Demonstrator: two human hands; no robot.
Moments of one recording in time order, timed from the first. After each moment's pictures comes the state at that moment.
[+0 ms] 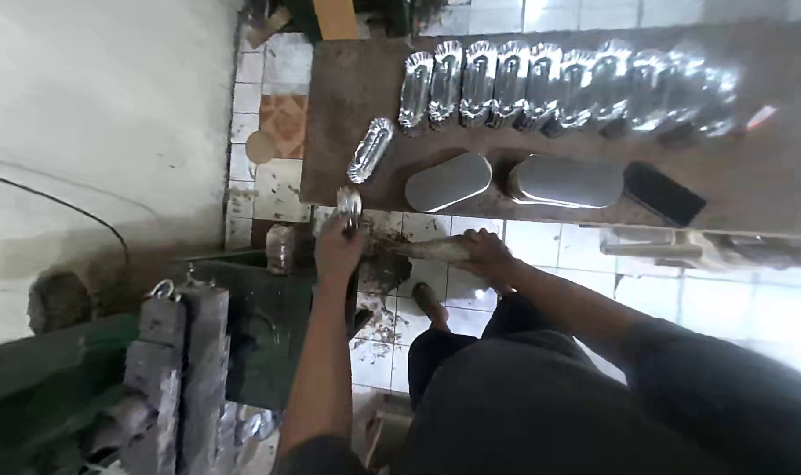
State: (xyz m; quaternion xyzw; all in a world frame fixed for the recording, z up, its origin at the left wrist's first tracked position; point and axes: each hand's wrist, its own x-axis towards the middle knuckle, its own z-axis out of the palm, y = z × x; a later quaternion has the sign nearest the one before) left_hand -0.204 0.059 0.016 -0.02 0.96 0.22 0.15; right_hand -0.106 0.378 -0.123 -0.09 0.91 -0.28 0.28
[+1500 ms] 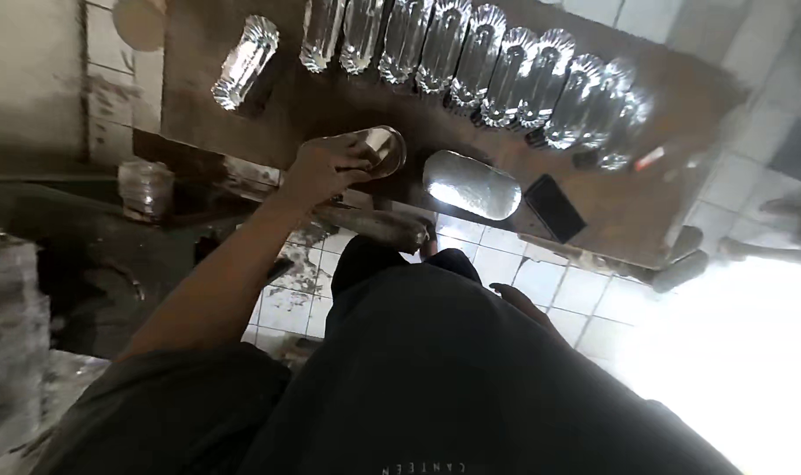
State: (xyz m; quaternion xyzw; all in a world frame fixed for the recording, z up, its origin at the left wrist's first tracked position) left_hand -0.265 0.232 -0.018 0.30 0.88 0.31 0.19; right_hand 0.063 0.647 -0.112 0.14 0.77 -0.29 0.55
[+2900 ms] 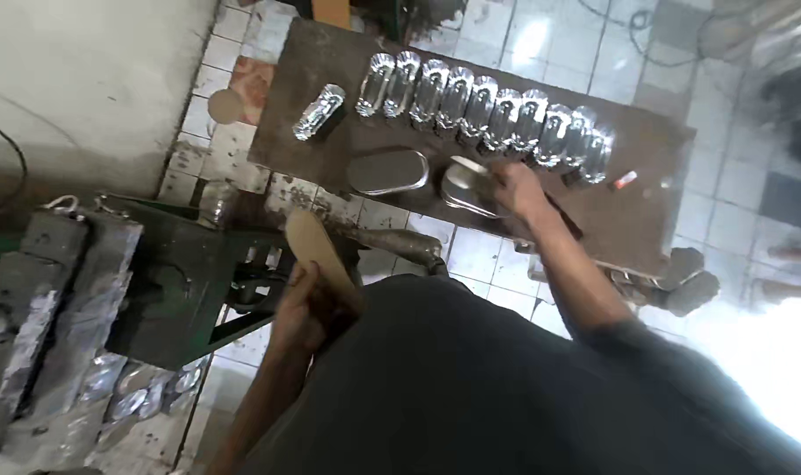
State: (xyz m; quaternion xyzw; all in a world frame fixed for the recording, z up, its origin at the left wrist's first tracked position) left_hand -0.008 0.176 0.127 -0.27 0.55 0.78 0.10; right_hand -0.159 0.573 0.057 -0.02 0.95 -0.28 0.13
